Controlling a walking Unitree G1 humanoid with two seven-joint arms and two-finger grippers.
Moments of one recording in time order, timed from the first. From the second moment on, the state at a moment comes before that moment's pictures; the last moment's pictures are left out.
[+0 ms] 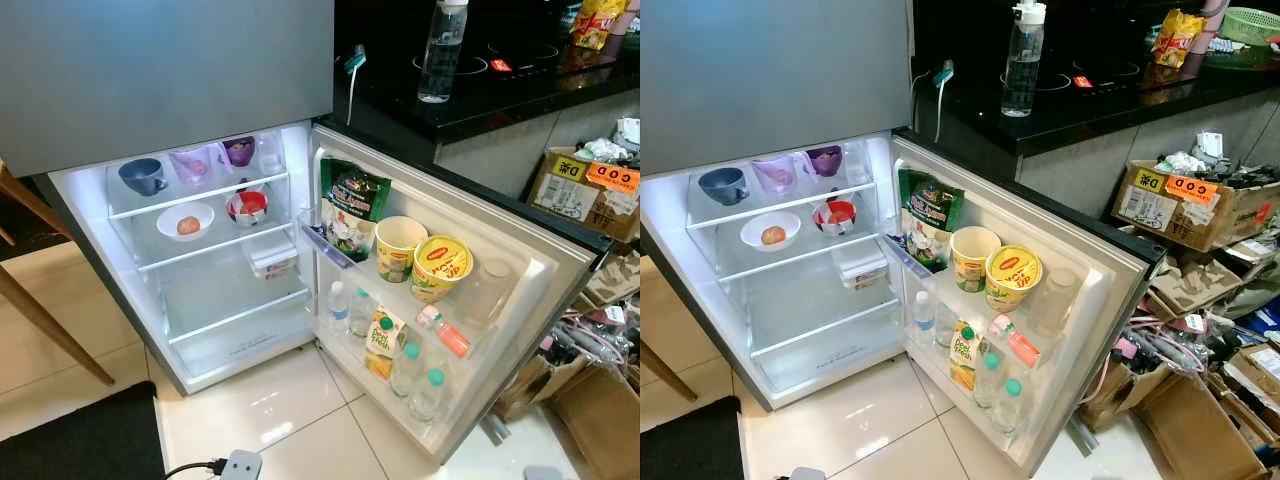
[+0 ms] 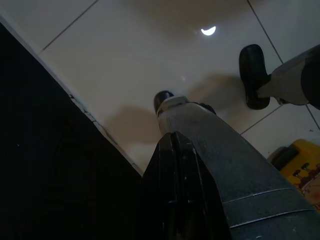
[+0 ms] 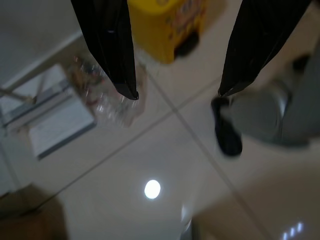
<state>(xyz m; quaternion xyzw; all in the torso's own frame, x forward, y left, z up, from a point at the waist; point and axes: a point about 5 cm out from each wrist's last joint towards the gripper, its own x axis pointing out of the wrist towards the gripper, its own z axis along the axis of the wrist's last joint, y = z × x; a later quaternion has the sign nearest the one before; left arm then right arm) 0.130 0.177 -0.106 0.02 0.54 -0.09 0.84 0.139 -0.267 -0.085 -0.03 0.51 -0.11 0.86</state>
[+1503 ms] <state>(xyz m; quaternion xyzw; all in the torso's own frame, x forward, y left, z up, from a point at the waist) 0.129 0.189 -0.105 0.01 0.54 -0.06 0.84 0.309 -0.232 0.079 0.08 0.07 0.34 0.94</state>
